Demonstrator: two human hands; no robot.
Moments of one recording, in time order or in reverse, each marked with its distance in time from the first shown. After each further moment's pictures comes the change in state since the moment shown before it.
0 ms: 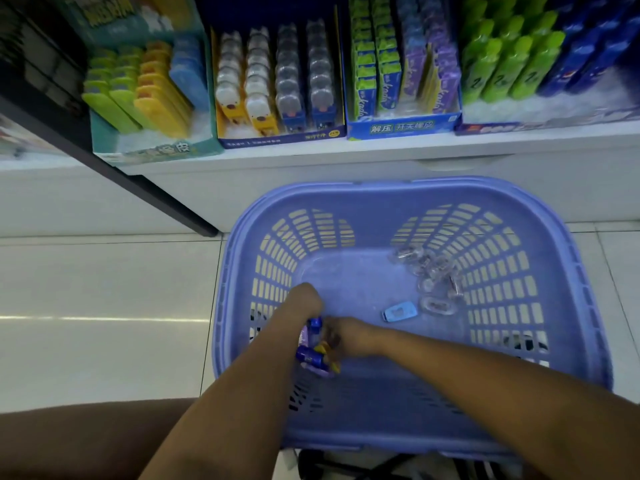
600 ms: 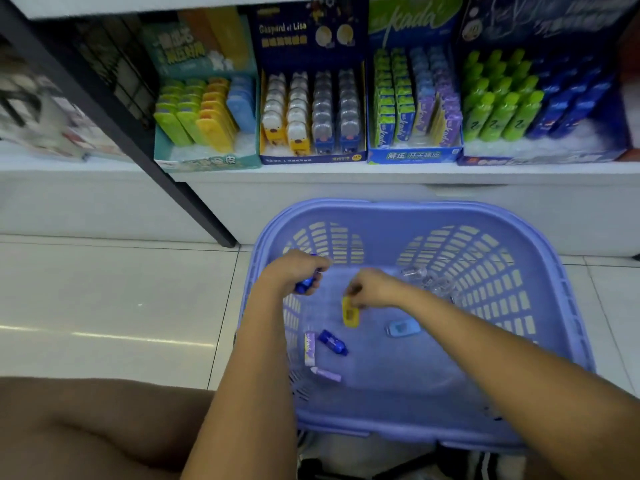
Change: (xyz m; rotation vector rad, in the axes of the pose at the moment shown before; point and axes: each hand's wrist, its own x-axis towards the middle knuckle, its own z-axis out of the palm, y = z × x) left_hand -0.064 0.009 -0.087 -0.574 -0.171 0.296; right_hand -0.028 -0.038 -0.099 -0.179 0.254 0.136
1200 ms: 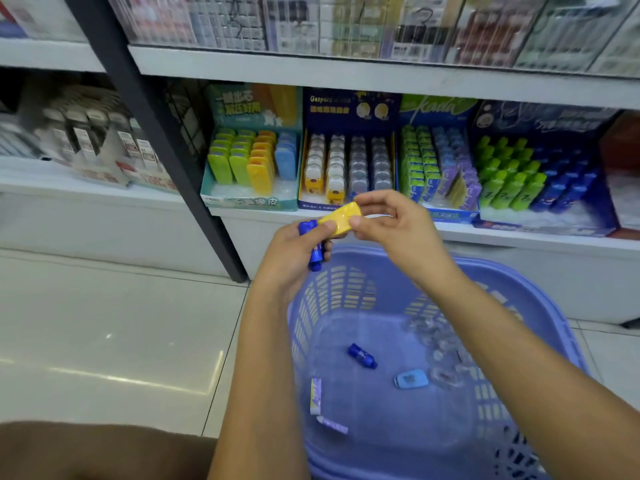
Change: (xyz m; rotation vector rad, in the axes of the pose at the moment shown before) left_hand -0.058 0.051 -0.050 -0.597 0.025 0.613; right_hand -0.073 -0.128 -0.116 0.838 0.699 -0.406
